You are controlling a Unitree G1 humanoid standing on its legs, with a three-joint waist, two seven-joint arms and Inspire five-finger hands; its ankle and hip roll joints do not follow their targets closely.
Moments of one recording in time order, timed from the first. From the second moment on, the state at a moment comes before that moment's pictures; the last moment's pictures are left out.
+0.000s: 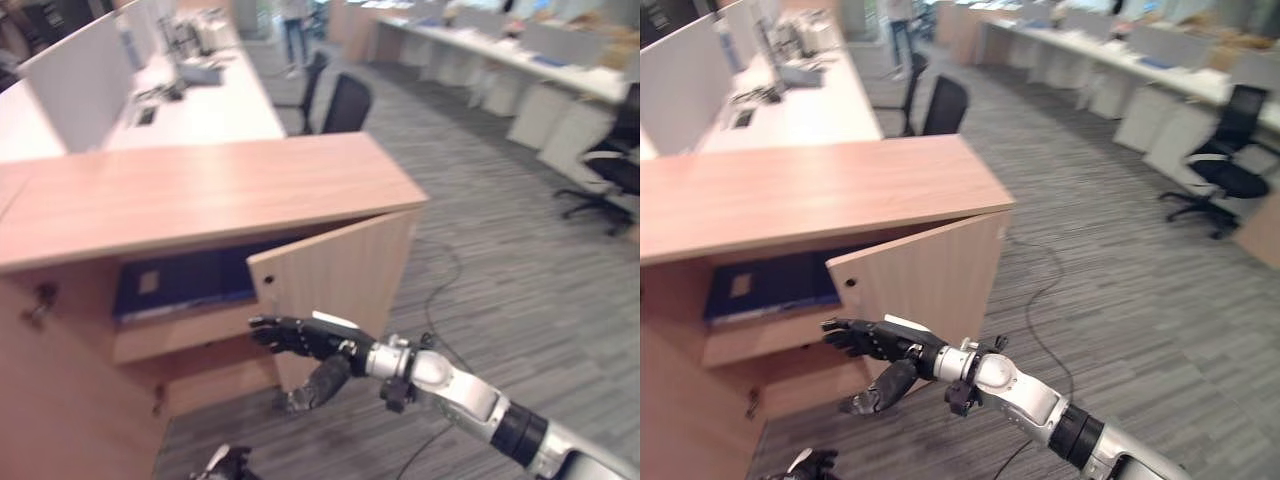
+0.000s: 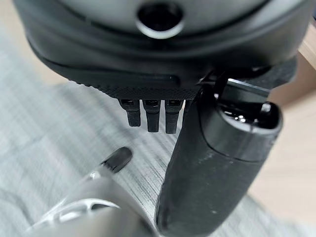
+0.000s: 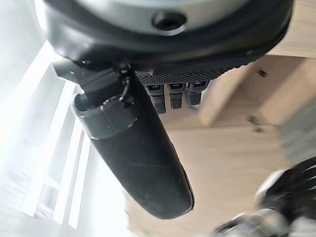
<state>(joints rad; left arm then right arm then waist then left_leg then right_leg) -0.11 0.23 -0.17 1.27 0.12 0.00 0.09 -0.43 -0.55 0.89 0.06 0.58 -0.01 0.25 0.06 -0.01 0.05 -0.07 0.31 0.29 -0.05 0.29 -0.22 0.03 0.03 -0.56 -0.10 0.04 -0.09</state>
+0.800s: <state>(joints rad) 0.05 0.24 -0.12 1.26 0.12 -0.01 0.06 0.04 -0.40 0.44 0.68 0.09 0.07 0.15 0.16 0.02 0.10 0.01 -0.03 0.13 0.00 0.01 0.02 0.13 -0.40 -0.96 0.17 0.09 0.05</state>
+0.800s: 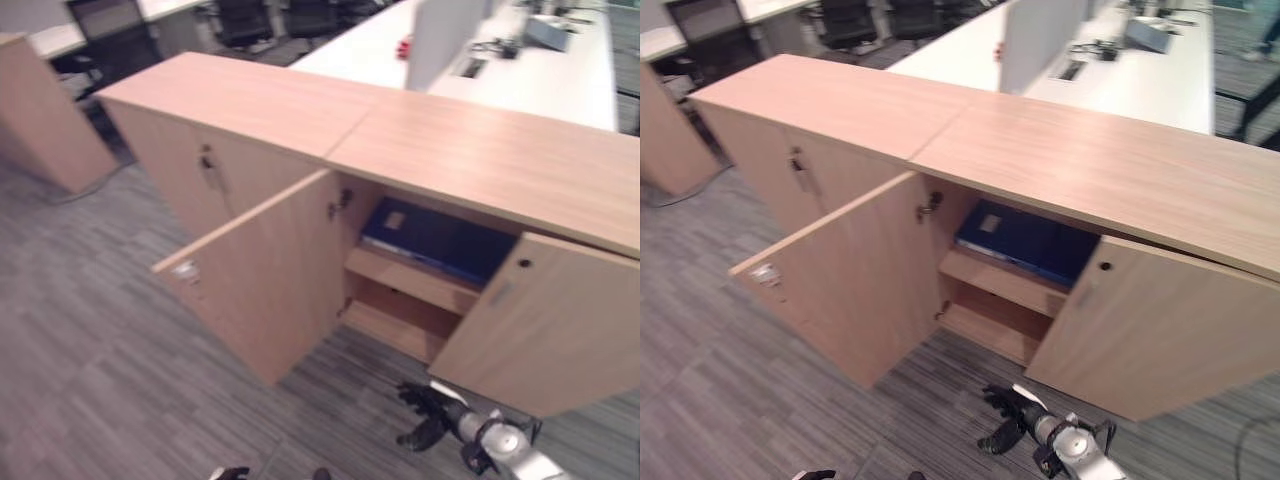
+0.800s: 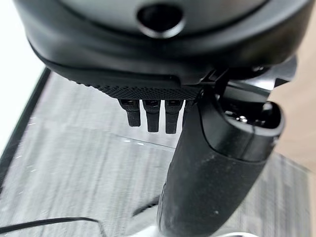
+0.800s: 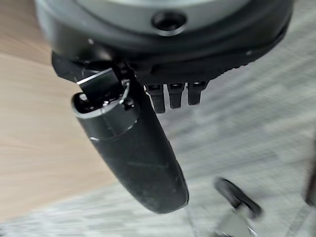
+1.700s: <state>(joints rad) -0.12 0.69 0.13 0.96 -0.23 -0.04 0.14 0.07 -0.22 0.10 1.27 0.21 0.05 0.03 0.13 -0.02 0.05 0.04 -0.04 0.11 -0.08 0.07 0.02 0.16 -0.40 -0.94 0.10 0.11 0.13</state>
